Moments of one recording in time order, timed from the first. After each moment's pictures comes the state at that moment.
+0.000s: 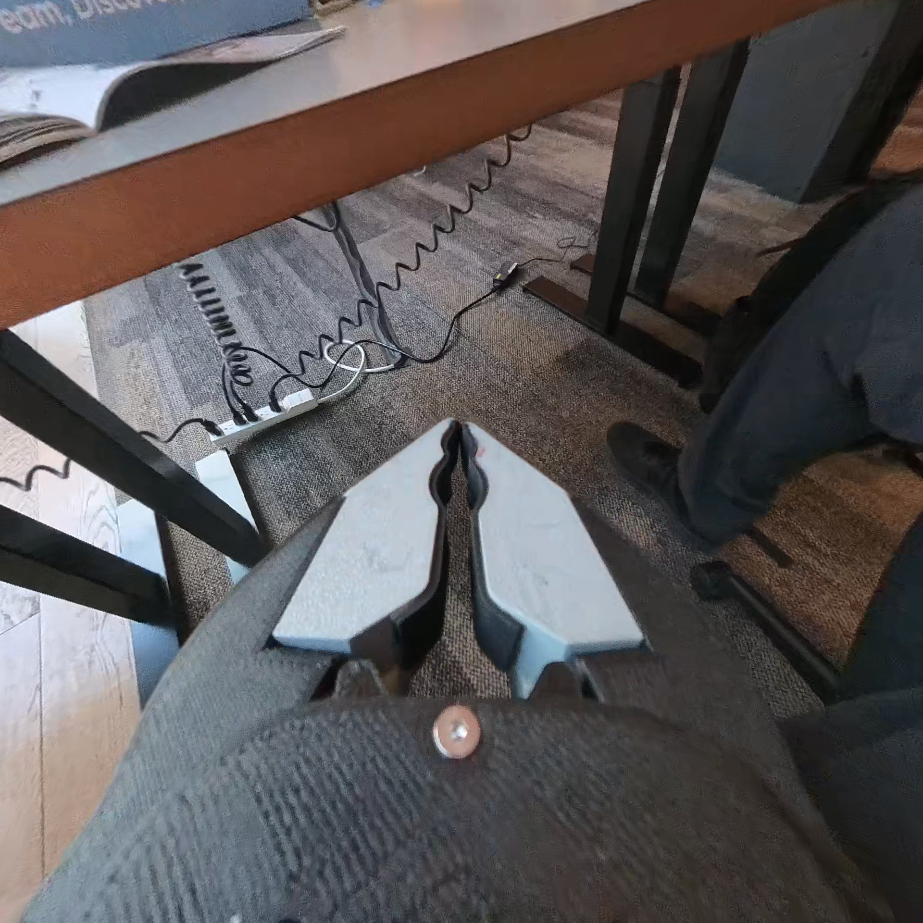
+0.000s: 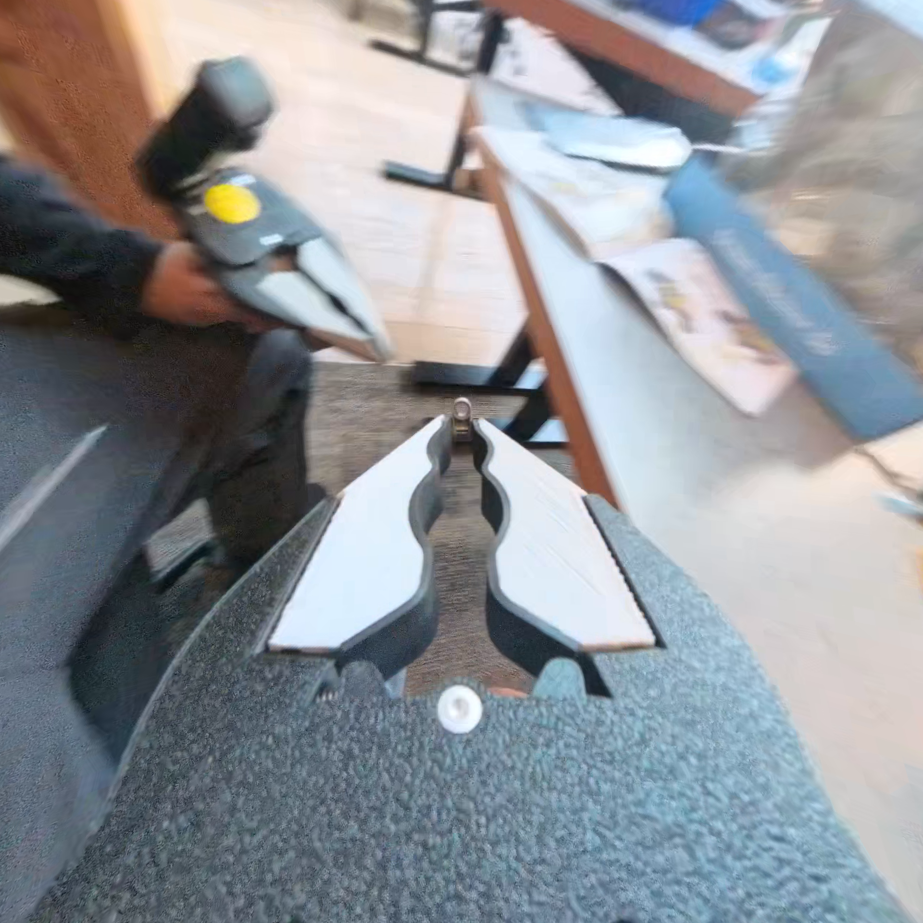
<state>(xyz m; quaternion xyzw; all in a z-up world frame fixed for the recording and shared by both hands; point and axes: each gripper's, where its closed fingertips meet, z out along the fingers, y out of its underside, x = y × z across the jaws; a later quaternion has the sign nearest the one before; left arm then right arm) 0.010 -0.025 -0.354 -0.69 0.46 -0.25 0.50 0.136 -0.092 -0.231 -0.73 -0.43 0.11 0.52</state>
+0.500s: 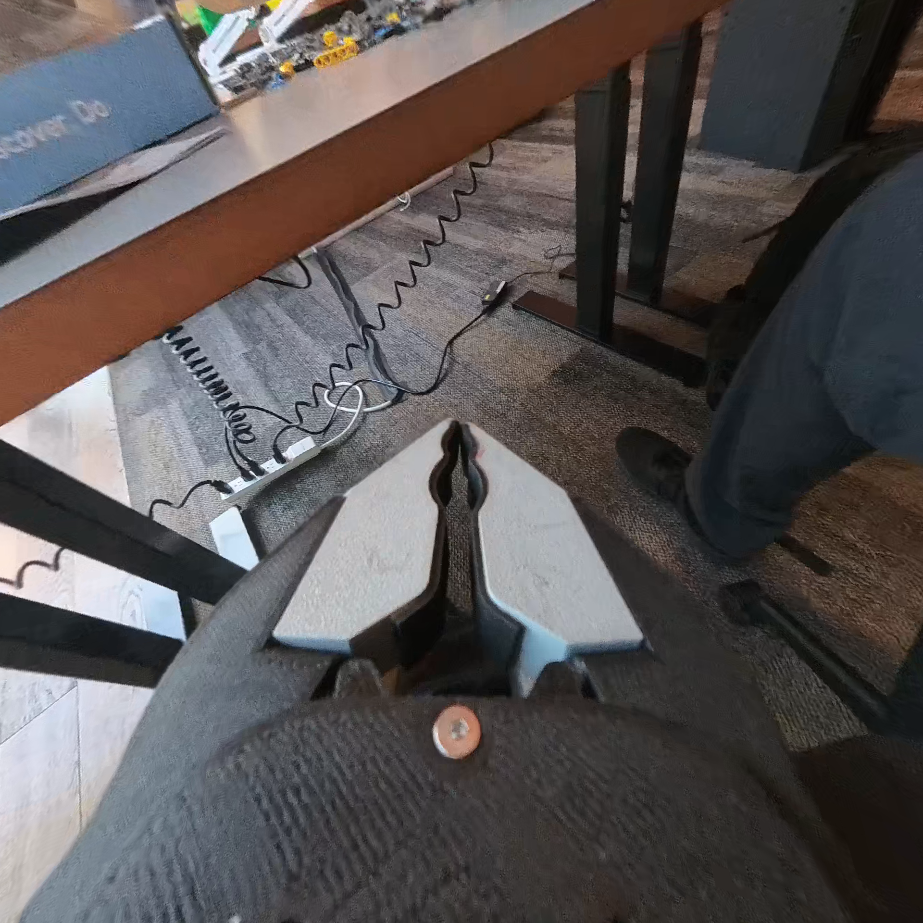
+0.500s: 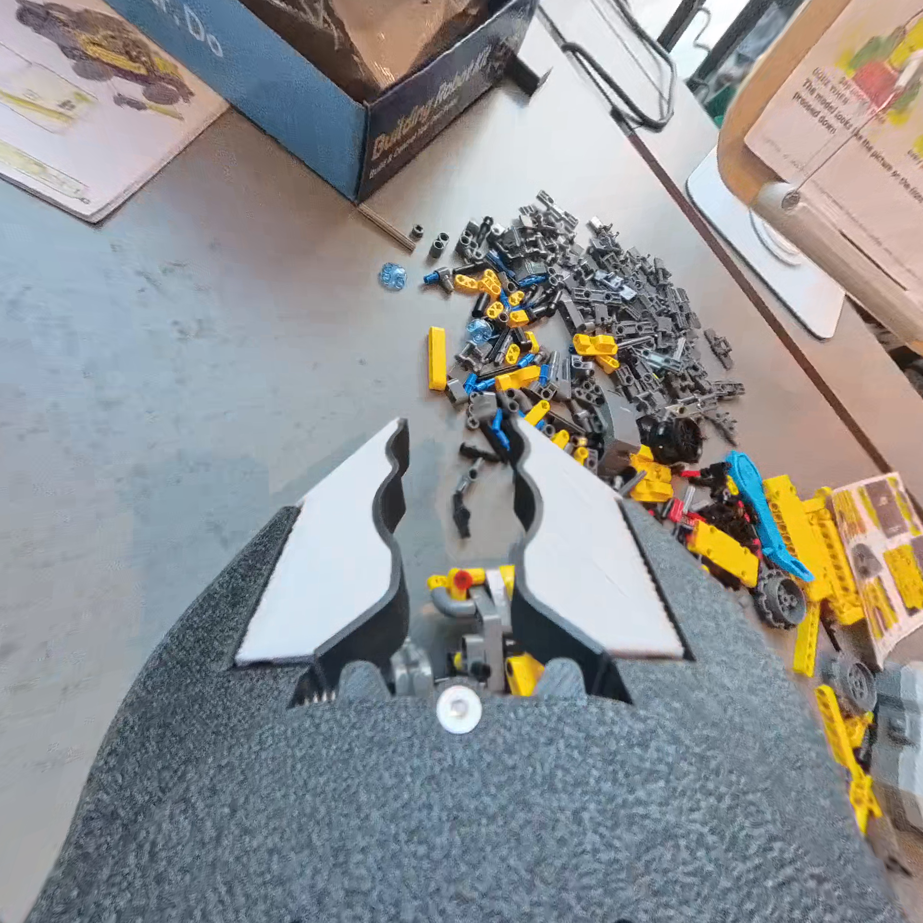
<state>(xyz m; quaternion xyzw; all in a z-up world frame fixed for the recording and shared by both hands) 0.077 -0.058 -0.352 -0.64 0.51 -0.22 0.53 0.404 0.120 -0.223 -0.86 -0.24 -0.08 0.44</state>
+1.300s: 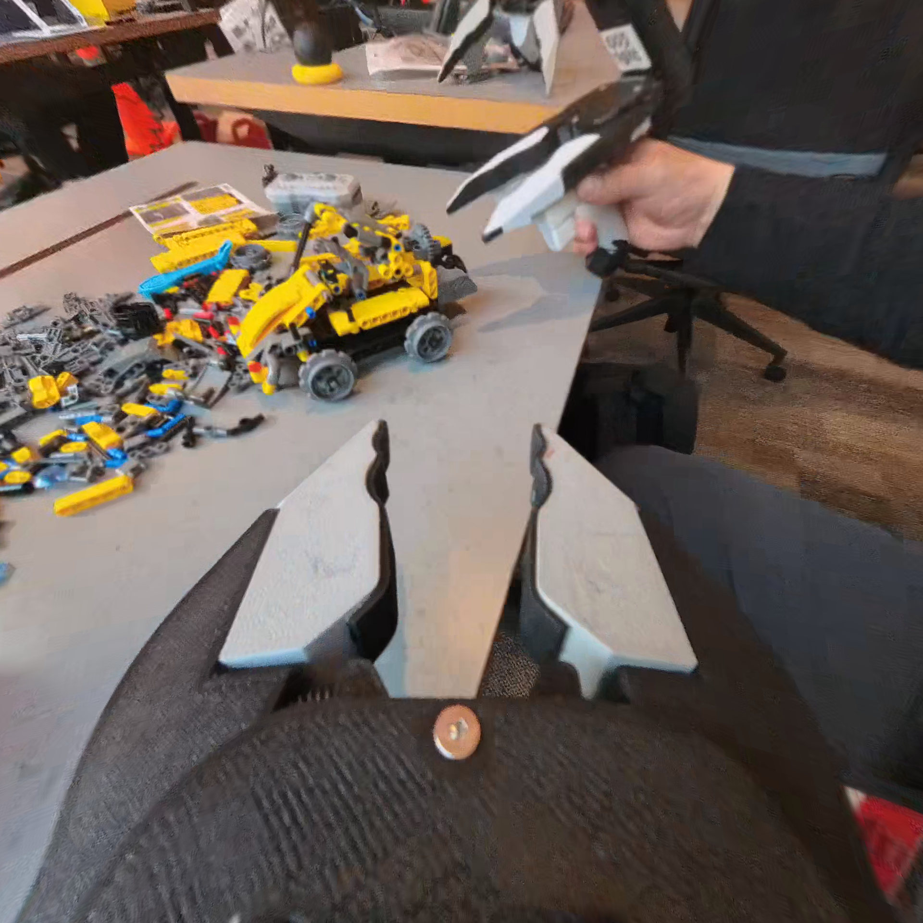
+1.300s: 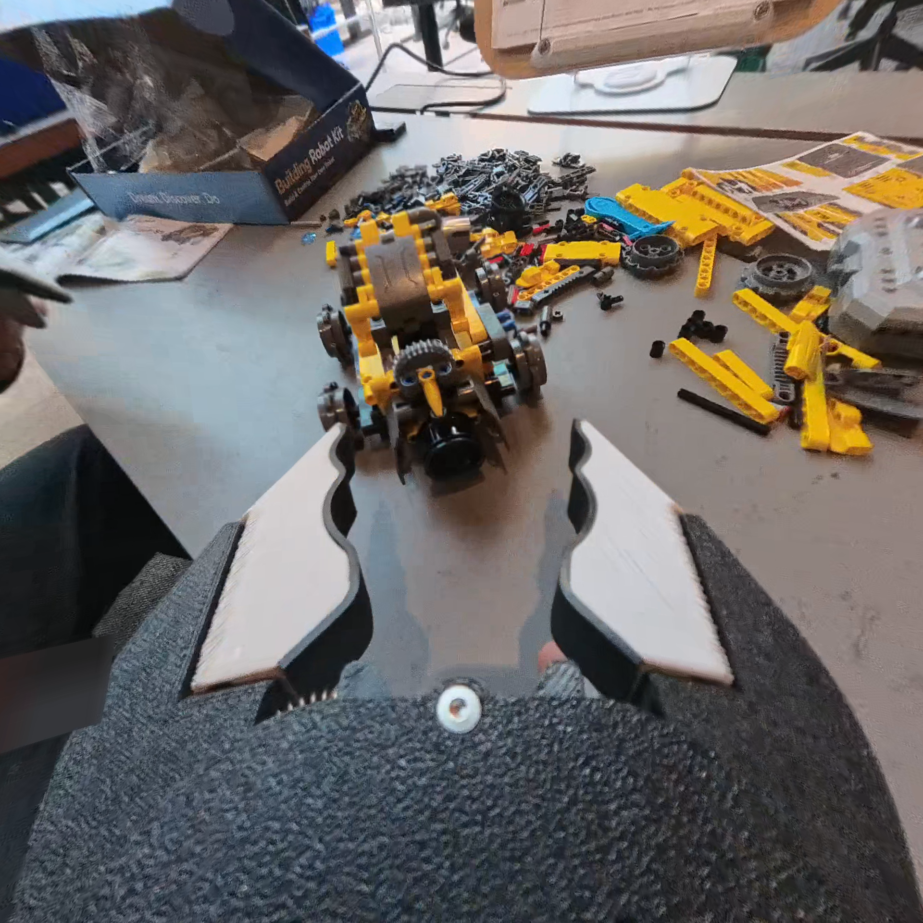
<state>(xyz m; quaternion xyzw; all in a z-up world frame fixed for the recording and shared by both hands) 0.341 -0.039 -0.195 -0.54 0.62 -0.42 0.38 0.573 -0.060 -0.222 -0.83 -0.03 0.13 0.54</state>
